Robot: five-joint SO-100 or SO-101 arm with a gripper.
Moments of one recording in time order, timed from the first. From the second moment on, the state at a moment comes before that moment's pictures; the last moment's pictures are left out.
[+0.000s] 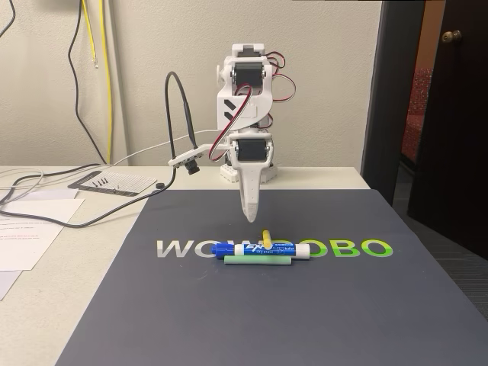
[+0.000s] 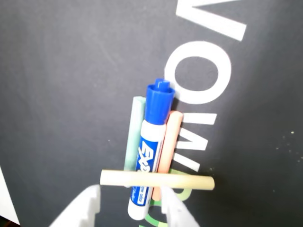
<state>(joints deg) -11.1 70.5 69.4 72.5 -8.0</state>
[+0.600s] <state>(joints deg) -9.1 64.0 68.4 66.1 -9.2</state>
